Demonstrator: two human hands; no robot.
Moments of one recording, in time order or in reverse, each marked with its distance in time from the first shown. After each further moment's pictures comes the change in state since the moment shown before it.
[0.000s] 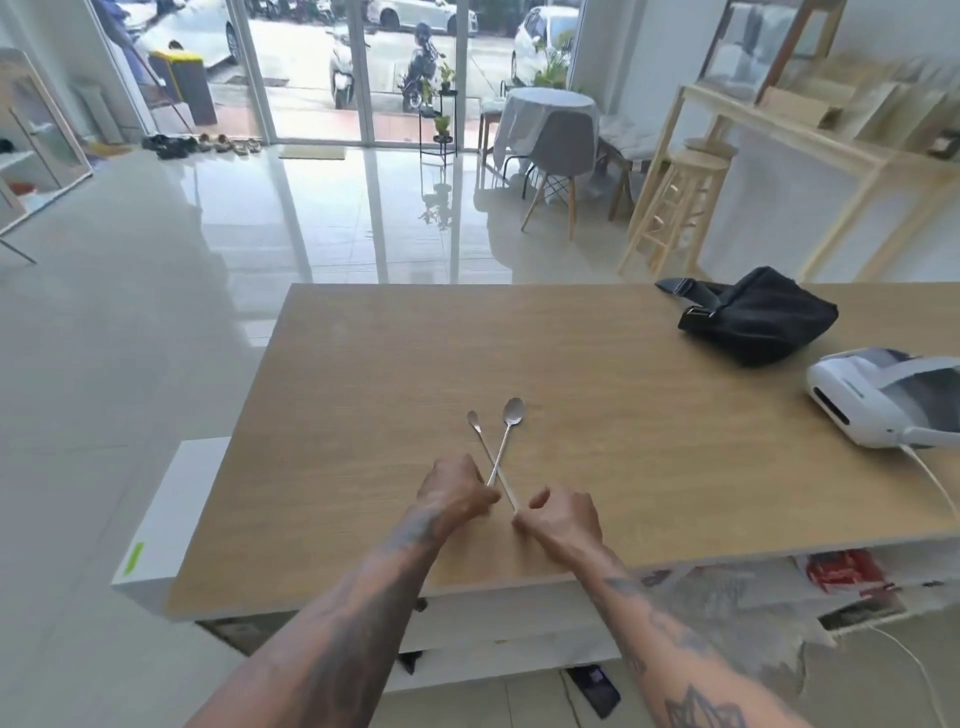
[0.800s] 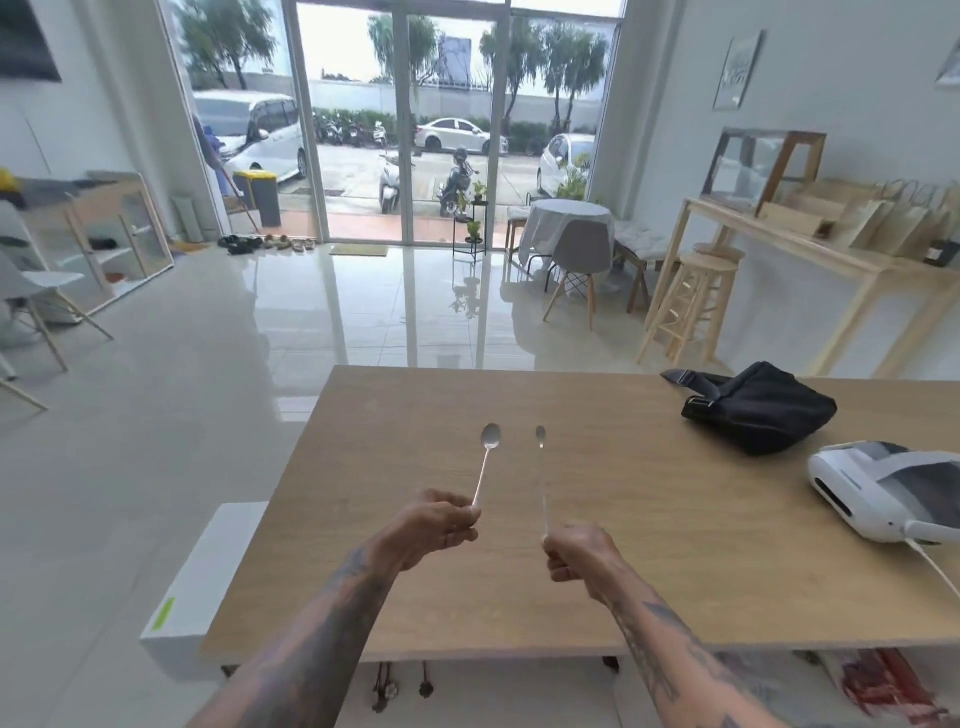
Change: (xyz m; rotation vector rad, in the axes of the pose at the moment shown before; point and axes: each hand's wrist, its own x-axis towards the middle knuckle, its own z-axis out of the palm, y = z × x) left_hand -0.039 -0.001 -0.069 -0.769 -0.202 0.073; right_hand -0.005 -0.014 -0.051 0.491 -0.122 -0.055
